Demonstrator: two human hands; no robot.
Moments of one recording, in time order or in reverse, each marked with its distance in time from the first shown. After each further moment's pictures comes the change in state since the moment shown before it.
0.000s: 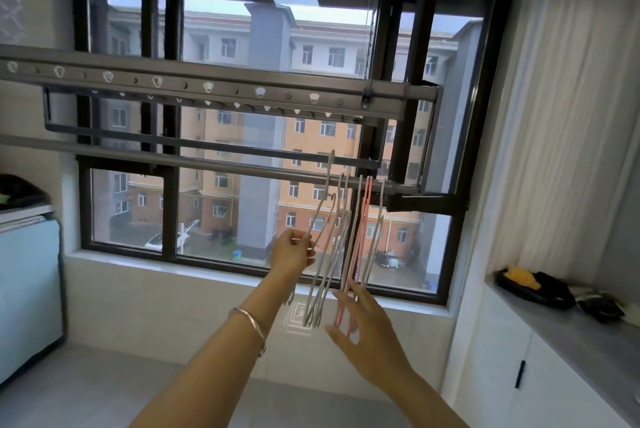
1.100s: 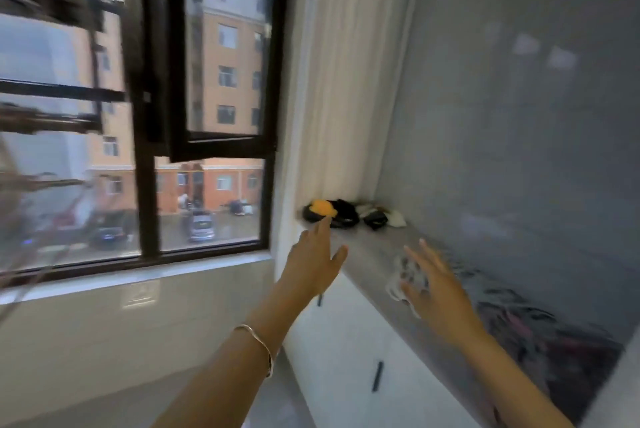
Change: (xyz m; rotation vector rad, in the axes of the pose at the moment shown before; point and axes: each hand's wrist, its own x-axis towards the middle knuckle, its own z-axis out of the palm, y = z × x) left_hand -0.096 -0.066 0.447 0.640 -0.755 0.600; right_hand -0.163 0.355 -0.289 -0.325 0.320 0.602
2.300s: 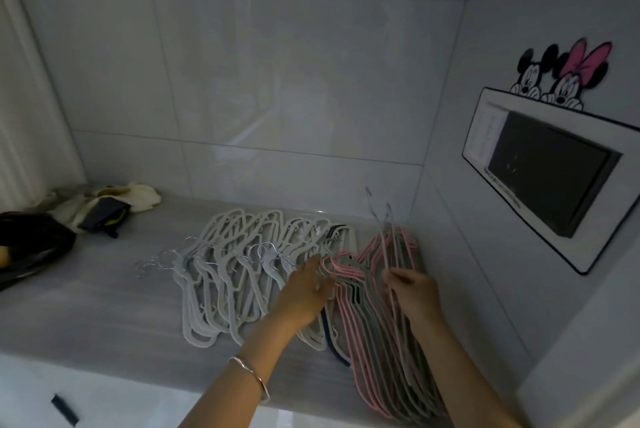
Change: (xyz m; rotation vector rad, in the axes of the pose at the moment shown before) left_hand 0.177 0.100 0.346 -0.424 -0.928 0.470; right_hand 0.010 0.233 -0.009 0.265 0.860 1.131
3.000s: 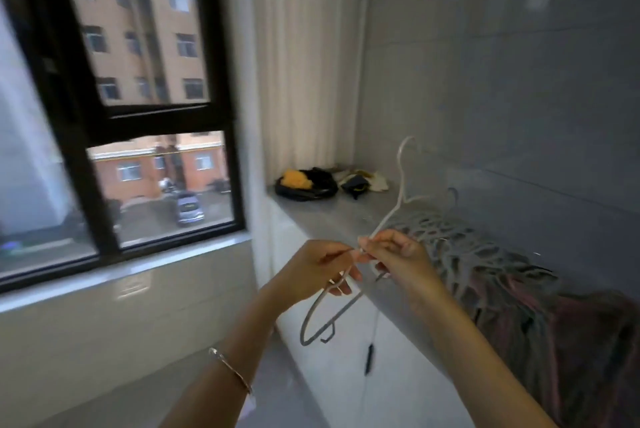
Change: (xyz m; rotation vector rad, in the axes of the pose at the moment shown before) left_hand -0.308 0.082 -0.048 -0.221 0.598 -0.273; right_hand -0.218 -0.096 0.018 0.376 -1.215 -0.199
